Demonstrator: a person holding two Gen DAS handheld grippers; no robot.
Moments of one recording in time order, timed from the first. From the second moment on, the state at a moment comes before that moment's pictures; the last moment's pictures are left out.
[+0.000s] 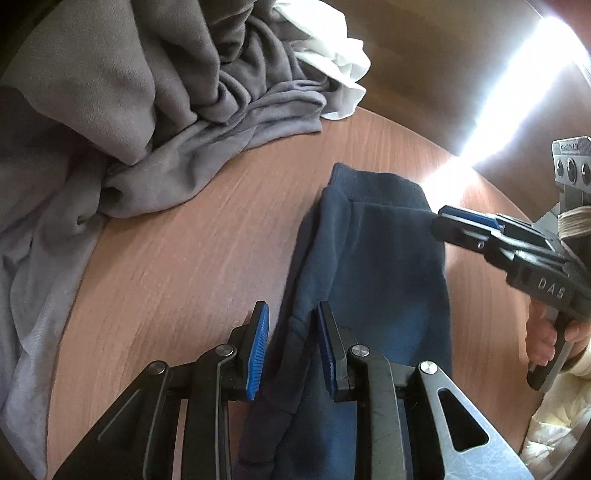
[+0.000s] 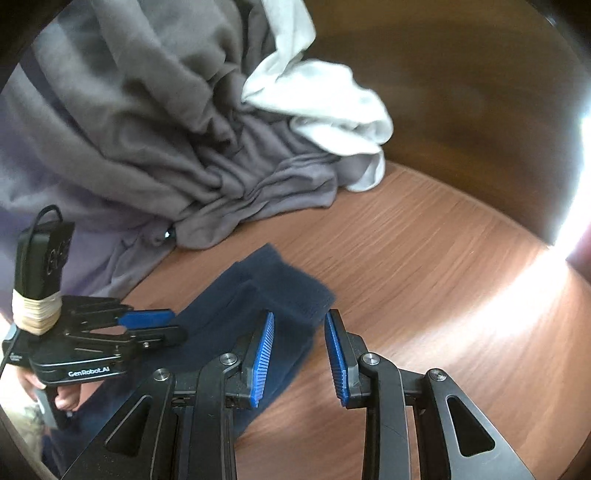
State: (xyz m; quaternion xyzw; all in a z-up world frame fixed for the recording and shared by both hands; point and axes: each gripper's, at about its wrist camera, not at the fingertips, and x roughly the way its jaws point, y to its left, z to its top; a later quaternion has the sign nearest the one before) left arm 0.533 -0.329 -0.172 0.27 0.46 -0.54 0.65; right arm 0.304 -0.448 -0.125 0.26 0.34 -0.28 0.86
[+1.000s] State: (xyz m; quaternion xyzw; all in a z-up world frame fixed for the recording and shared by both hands) left arm 0.544 -0.407 -0.179 0.24 0.47 -0.59 0.62; right arm 0.307 -0.458 -0.144 0.31 0.31 -0.28 0.85
